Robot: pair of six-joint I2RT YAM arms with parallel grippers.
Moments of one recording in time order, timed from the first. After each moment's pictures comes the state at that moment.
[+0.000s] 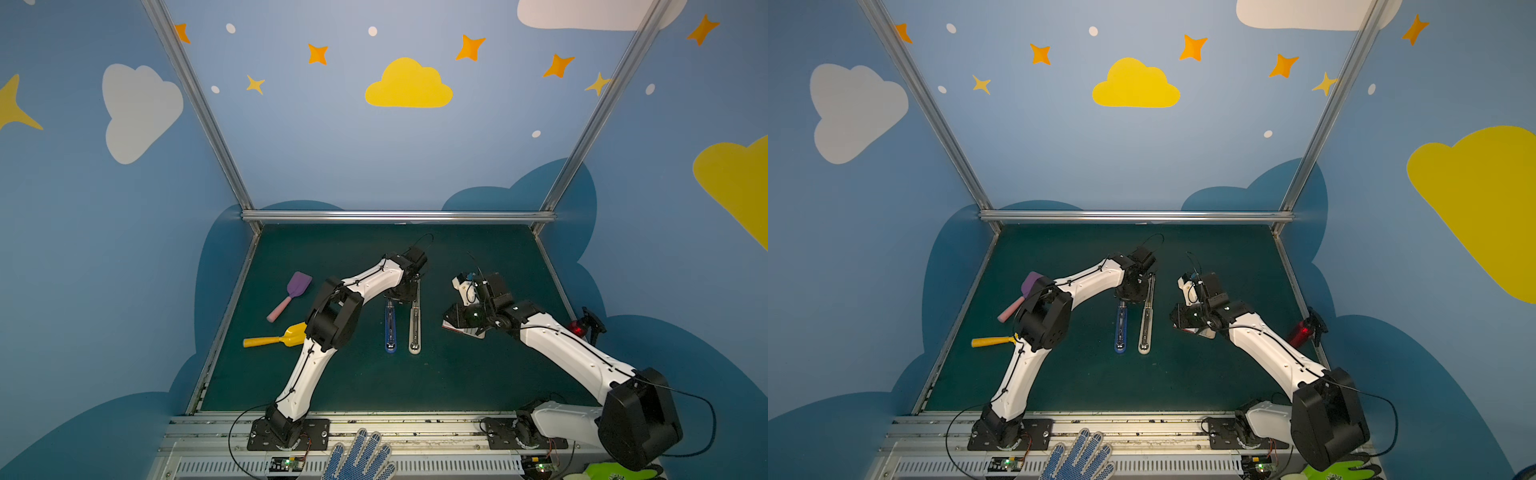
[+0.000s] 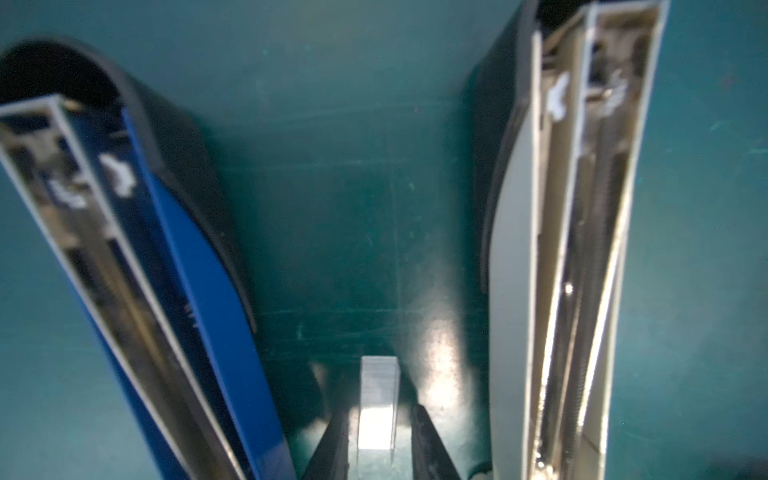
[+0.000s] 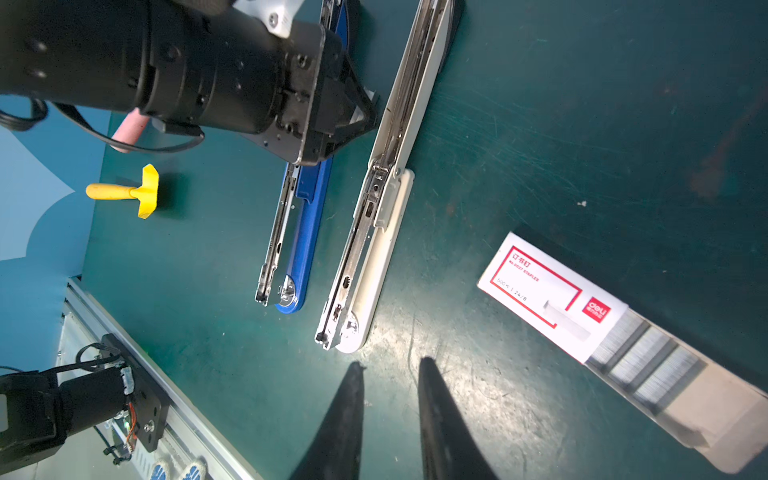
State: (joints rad) left arm -0.66 2.33 1.91 -0.93 -0.07 -0.49; right arm 0.49 1.26 0.83 -0.49 -0.32 0.37
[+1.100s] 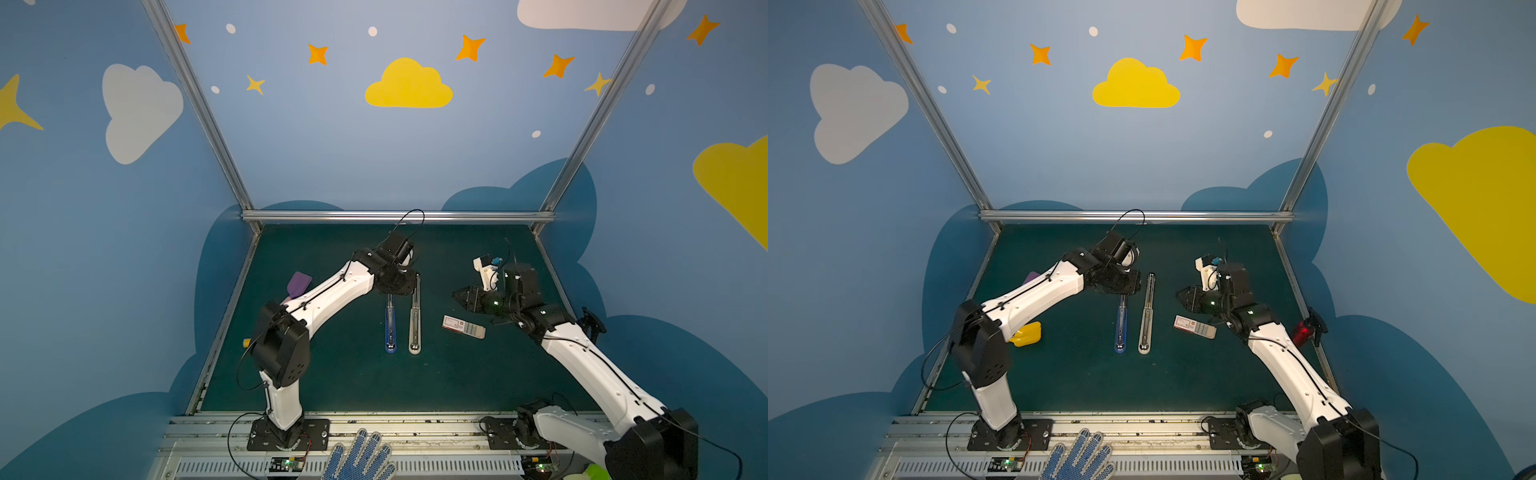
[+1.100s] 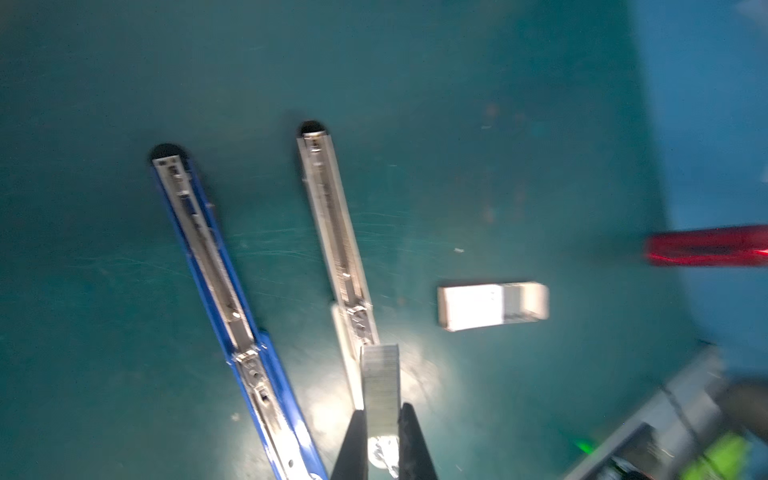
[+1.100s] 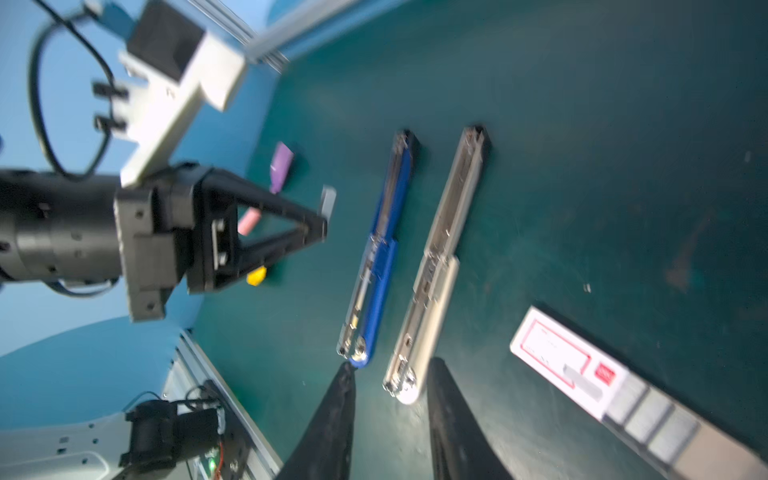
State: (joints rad) left arm -0.65 1.76 1.56 -0.73 0.23 -0.48; right arm 0.34 1.07 0.83 -0.31 -0.51 0.48
